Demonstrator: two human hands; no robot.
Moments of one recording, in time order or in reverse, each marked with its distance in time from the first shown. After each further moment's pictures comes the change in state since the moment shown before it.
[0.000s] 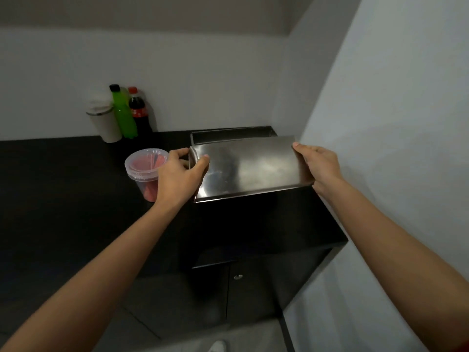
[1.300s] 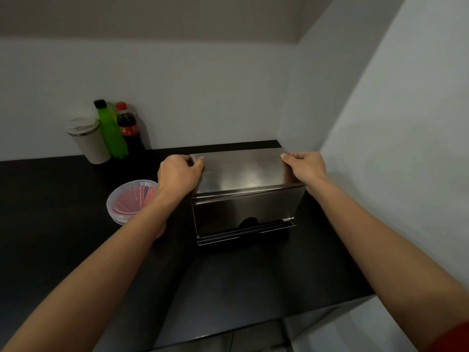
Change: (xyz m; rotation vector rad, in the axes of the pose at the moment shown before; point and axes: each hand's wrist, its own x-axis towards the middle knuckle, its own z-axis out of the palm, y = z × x) left_hand 0.130 -0.012 0.042 0.336 -0.049 -0.039; right_hand 0.113 0.003 0.074 -0.354 -0.020 -0.060
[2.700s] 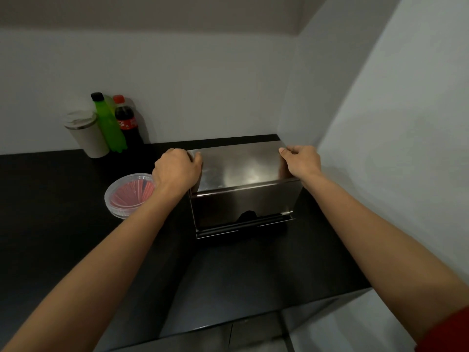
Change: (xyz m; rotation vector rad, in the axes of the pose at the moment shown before) left_hand -0.003 0.004 0.003 0.267 0.039 -0.014; right_hand -0.007 -0.006 0.003 -0.200 -0.021 -0.075
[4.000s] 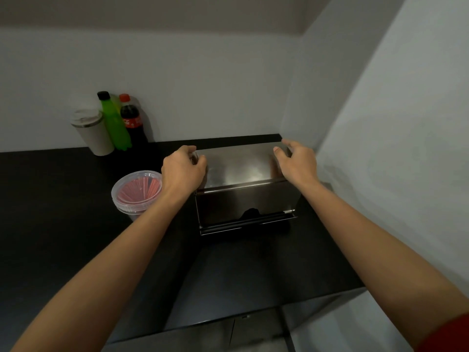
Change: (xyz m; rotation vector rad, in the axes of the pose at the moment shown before) left_hand -0.017 -0.005 -0.003 -0.366 0.013 0.036; right_hand -0.023 -0.006 0.009 -0.123 0.055 -0.223
